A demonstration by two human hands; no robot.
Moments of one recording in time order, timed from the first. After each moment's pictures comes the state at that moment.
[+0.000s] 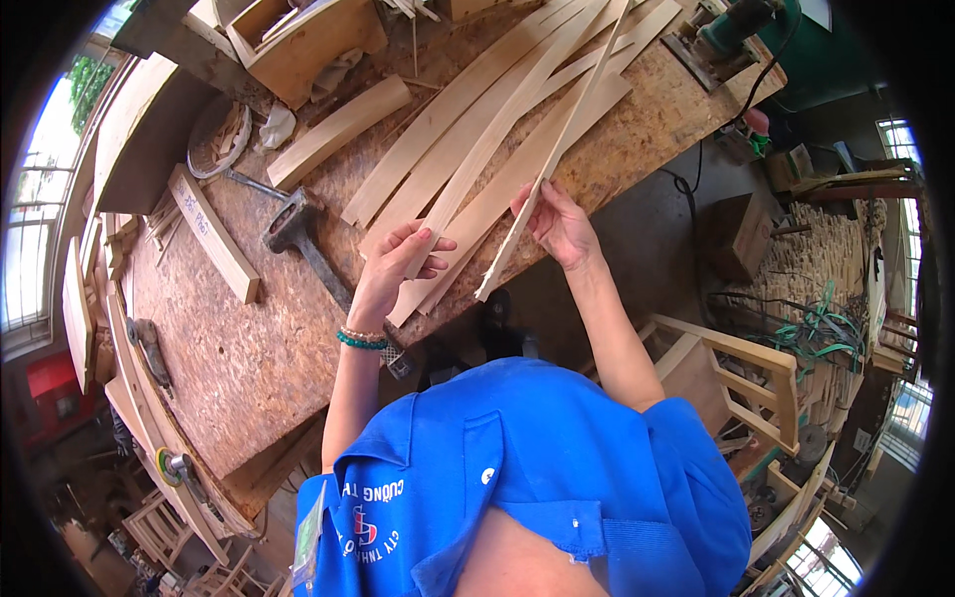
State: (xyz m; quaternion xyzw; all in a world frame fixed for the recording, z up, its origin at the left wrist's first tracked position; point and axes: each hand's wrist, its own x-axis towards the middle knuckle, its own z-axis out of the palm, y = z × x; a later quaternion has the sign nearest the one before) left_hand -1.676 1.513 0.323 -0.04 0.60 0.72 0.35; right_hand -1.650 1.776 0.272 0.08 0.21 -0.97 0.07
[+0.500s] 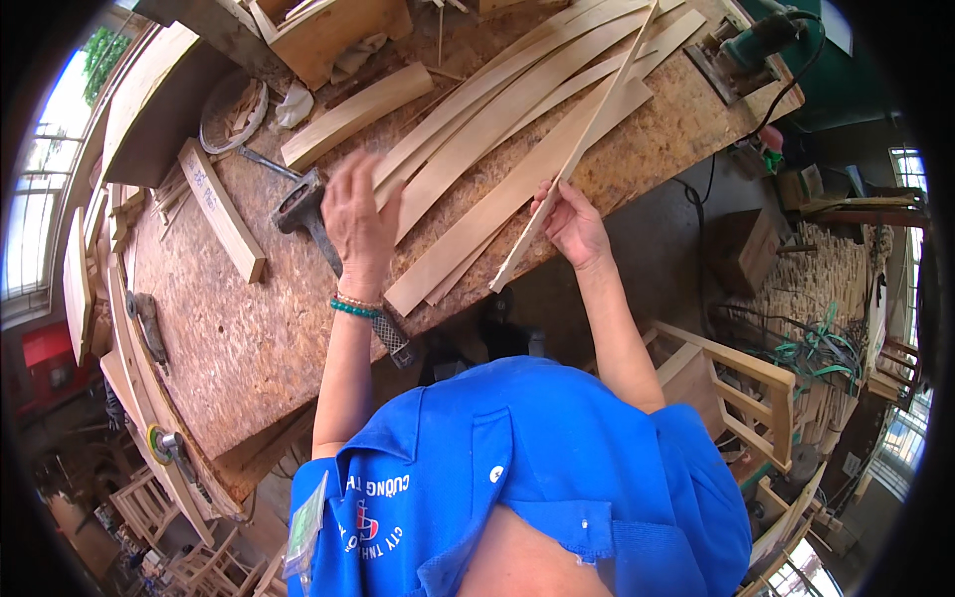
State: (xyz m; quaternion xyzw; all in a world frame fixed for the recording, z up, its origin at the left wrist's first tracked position) left_hand -1.712 1.505 0.328 0.15 0.94 0.16 -0.25; right_hand -1.649 1.779 0.261 0.12 0.22 -0.97 0.06
